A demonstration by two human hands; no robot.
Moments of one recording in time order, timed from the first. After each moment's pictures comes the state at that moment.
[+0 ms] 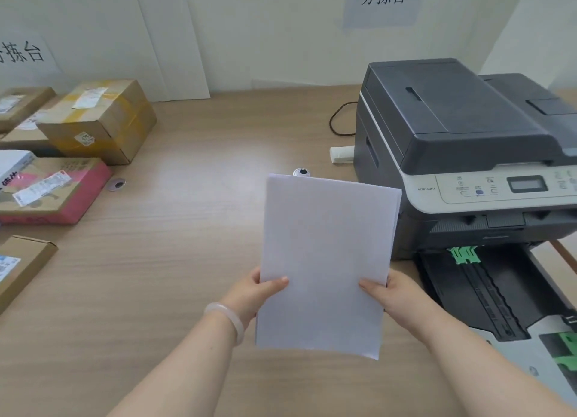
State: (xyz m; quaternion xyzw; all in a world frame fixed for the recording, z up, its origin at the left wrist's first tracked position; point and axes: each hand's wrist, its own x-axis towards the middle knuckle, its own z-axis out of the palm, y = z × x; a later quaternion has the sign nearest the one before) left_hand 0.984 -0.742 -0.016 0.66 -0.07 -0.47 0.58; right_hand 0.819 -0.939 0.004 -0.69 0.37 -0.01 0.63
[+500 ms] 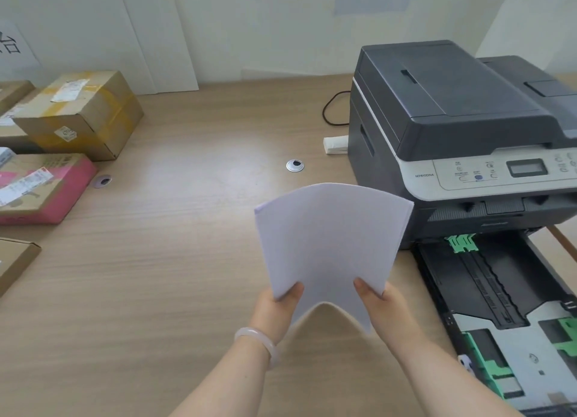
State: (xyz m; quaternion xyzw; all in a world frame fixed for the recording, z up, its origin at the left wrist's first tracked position) left_hand 0.933 -0.771 -0.048 0.75 -0.05 -0.35 0.55; right_hand 0.812 -0.907 -0.033 -0.66 0.42 -0.12 0.61
